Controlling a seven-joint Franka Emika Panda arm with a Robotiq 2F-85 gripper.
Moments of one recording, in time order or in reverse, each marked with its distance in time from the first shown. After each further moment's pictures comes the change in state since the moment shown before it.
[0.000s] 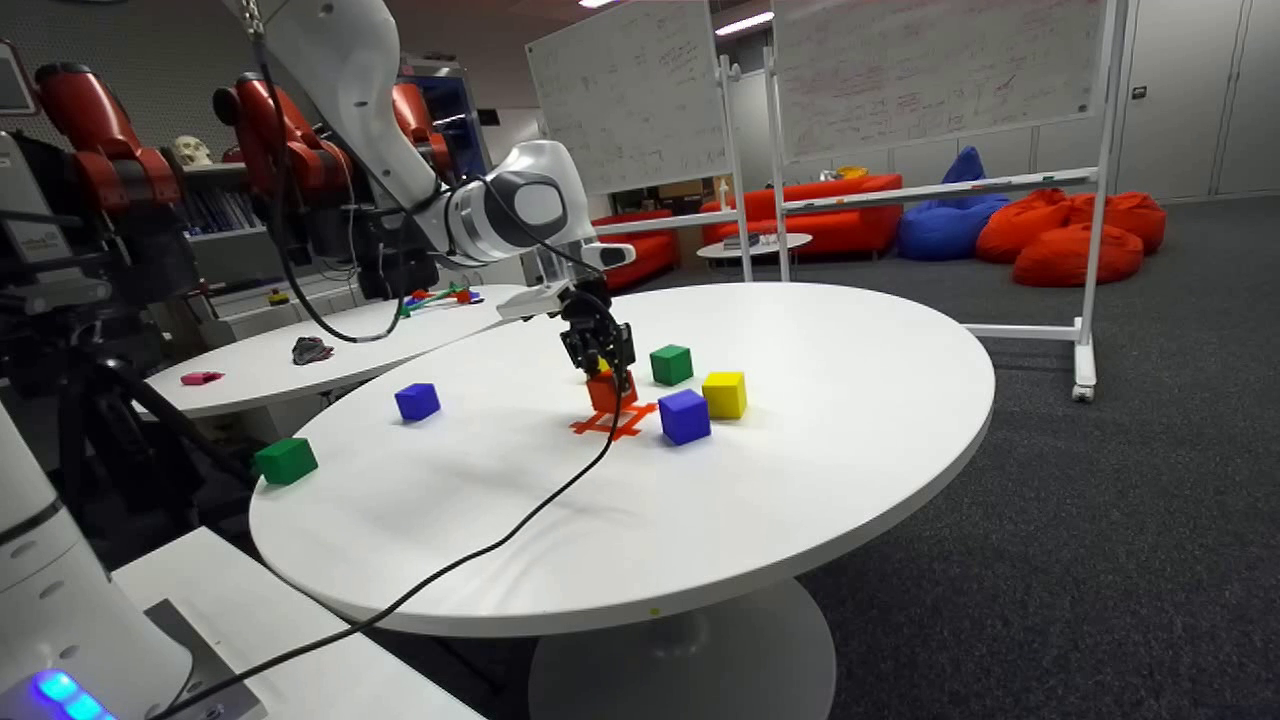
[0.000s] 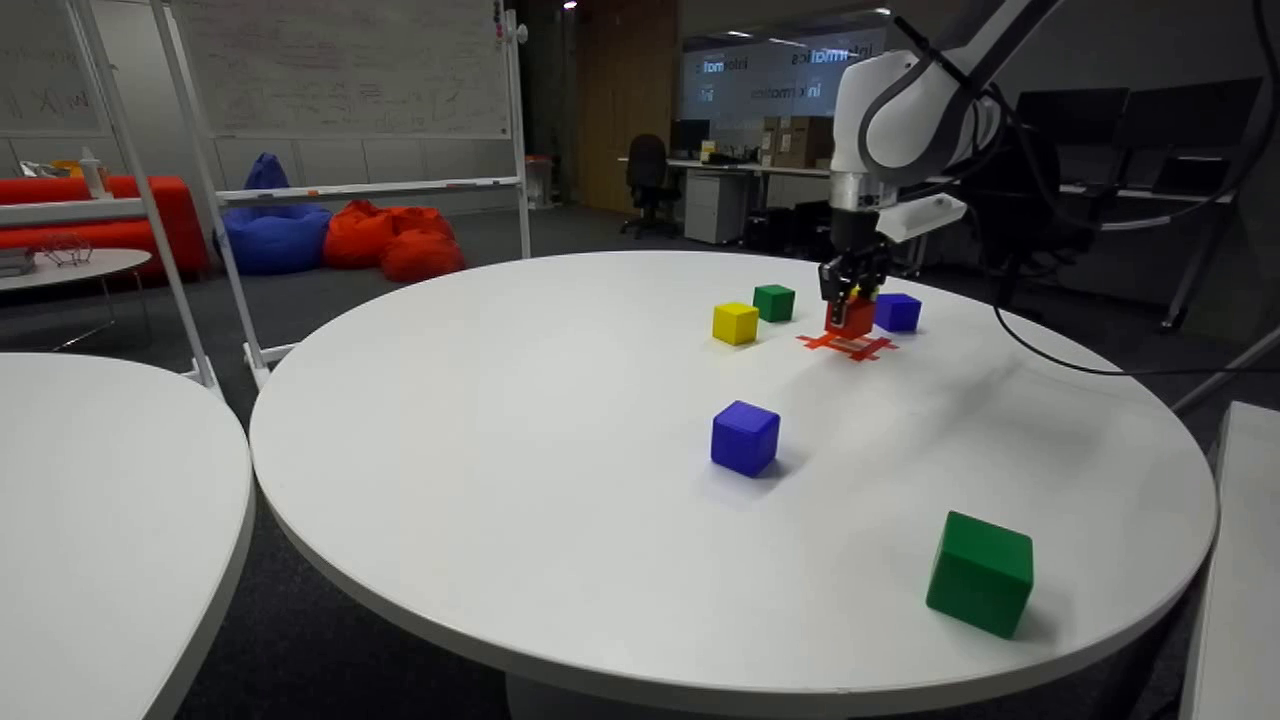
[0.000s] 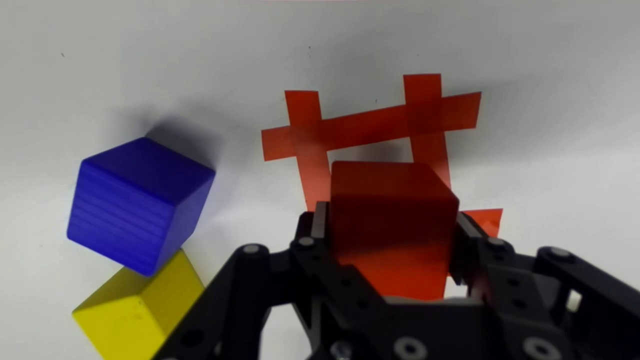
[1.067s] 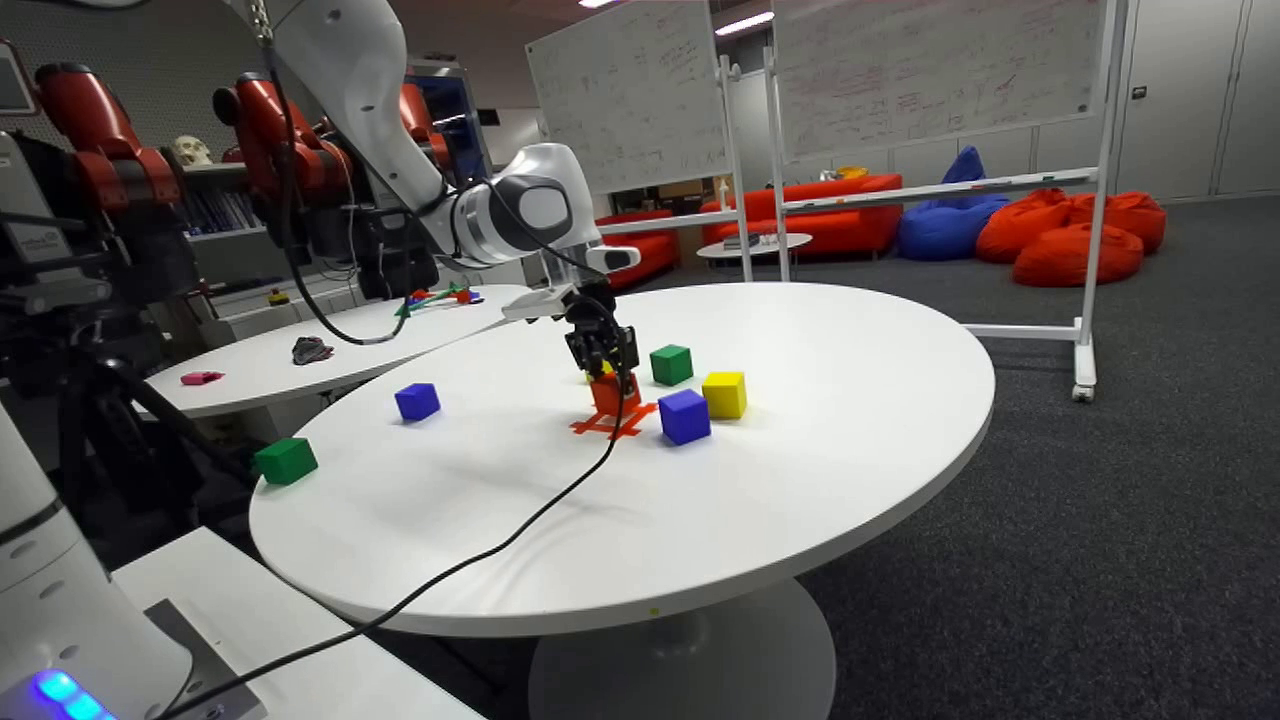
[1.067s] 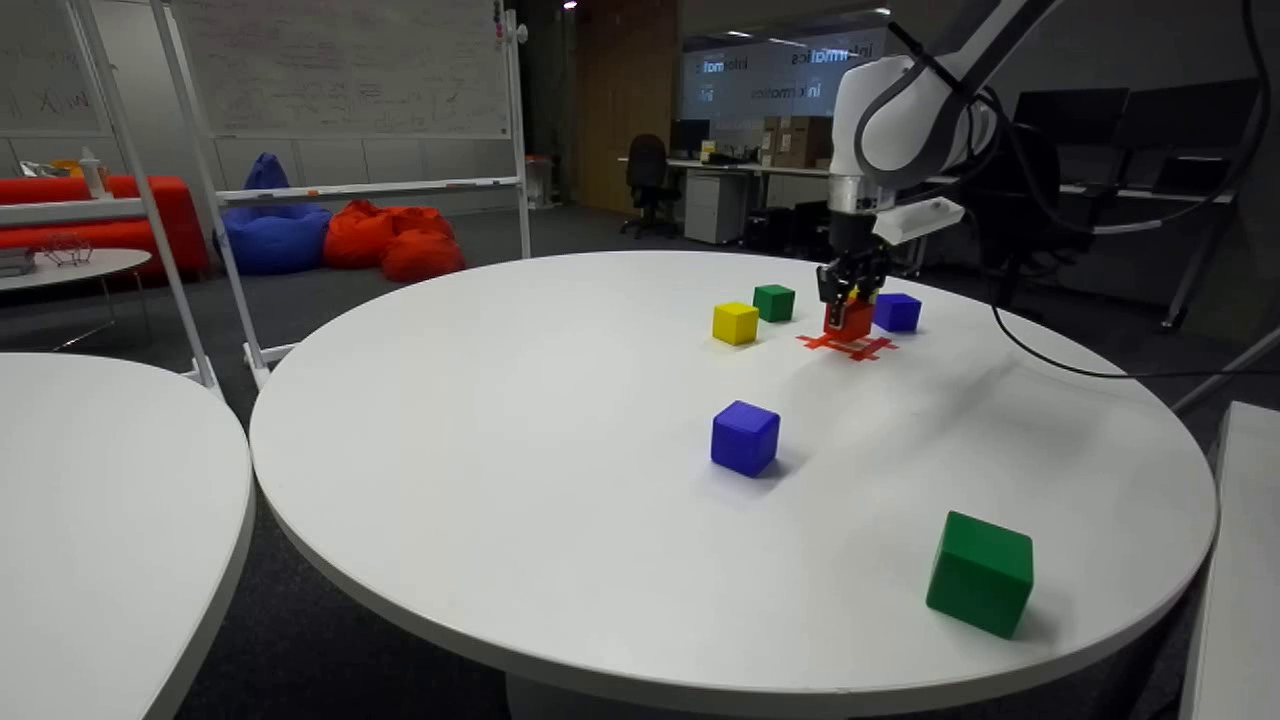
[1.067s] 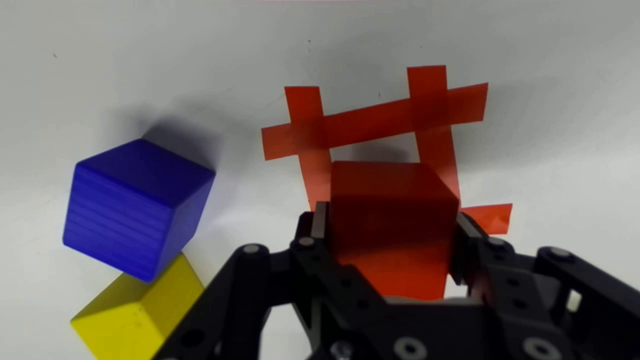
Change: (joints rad) arm -0.007 0.018 0.000 0.017 0.018 0.000 0.000
